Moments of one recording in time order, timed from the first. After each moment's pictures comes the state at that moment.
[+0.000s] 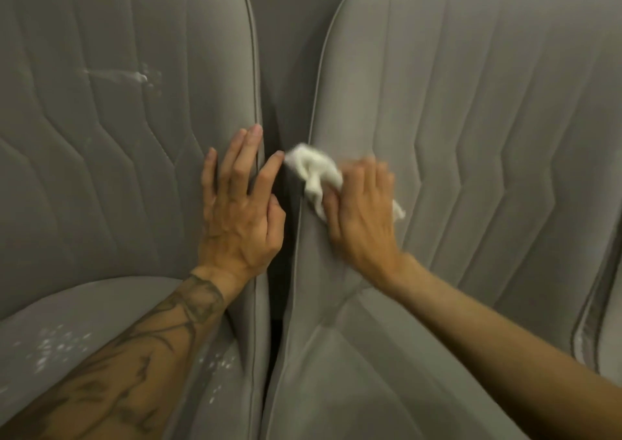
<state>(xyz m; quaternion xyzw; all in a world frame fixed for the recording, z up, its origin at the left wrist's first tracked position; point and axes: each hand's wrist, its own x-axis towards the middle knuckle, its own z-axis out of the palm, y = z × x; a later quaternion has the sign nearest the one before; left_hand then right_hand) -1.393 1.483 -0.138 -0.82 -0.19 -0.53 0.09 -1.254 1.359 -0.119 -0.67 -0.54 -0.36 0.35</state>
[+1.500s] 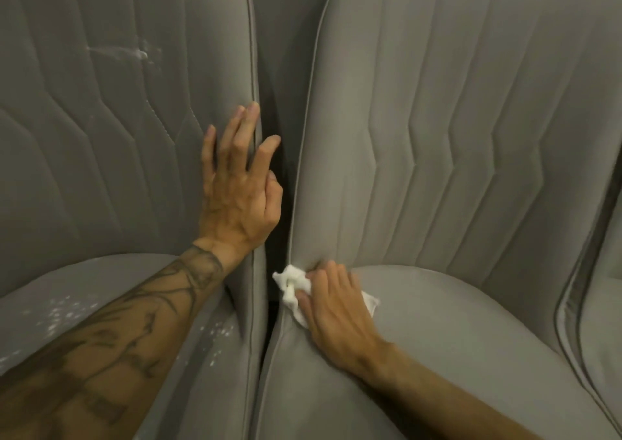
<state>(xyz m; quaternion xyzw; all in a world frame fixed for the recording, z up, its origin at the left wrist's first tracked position) -1.398 1.479 -0.136 -0.83 -0.21 -0.51 0.10 -1.319 1.295 -0.246 -0.76 -0.58 -0.16 0.24</state>
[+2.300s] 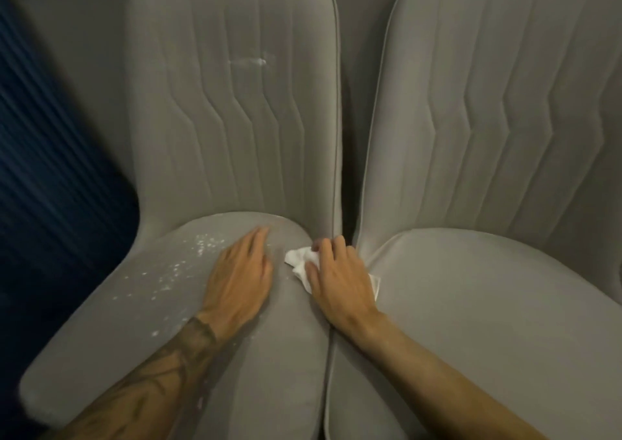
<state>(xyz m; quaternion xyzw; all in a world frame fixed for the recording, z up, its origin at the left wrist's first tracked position) -1.613 1.403 -0.206 -0.89 -0.41 -0.17 -0.07 -1.450 1.298 -0.224 -0.78 -0.57 -0.04 0.26</state>
